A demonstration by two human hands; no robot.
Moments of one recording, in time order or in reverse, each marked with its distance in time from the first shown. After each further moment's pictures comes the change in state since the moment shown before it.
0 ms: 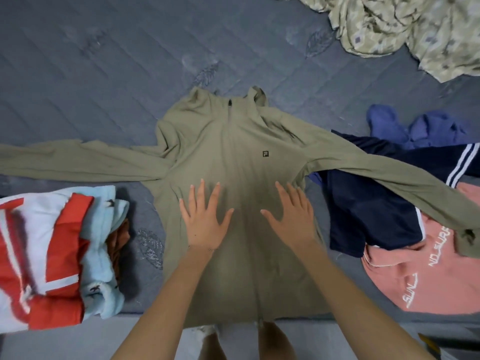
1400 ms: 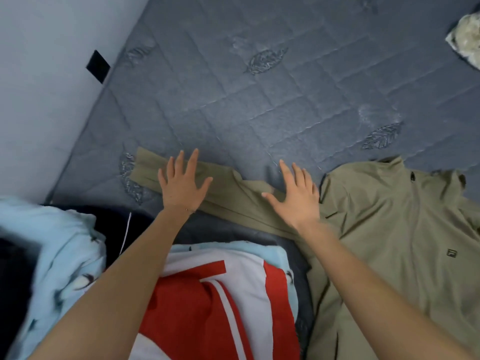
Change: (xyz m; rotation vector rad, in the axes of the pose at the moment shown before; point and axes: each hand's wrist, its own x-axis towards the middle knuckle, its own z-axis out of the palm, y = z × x) left_hand 0.216 -0.465 -0.161 -0.024 0.021 -0.267; right_hand 0.188 -0.443 0.160 -0.162 -0.040 -0.227
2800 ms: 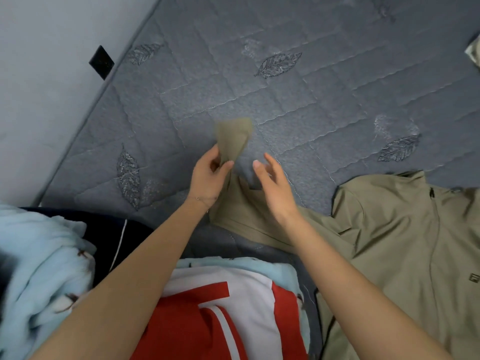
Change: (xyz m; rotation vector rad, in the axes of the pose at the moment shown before) left_hand 0.029 0.046 -0.005 -0.987 0.143 0.175; right_hand 0.036 -0.071 0.014 1.073 -0.086 0.172
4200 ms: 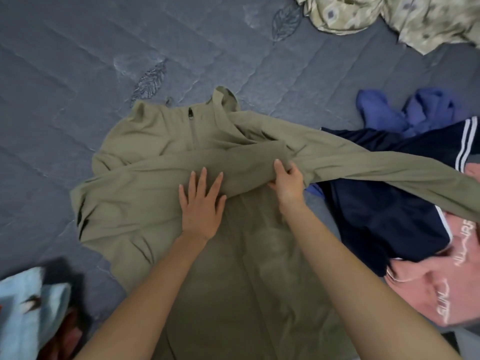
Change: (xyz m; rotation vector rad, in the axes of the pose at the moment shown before) left_hand -0.224 0.053 0.453 1.015 -0.609 0.252; right_hand -0.122 0.179 -0.490 0.452 0.735 0.253
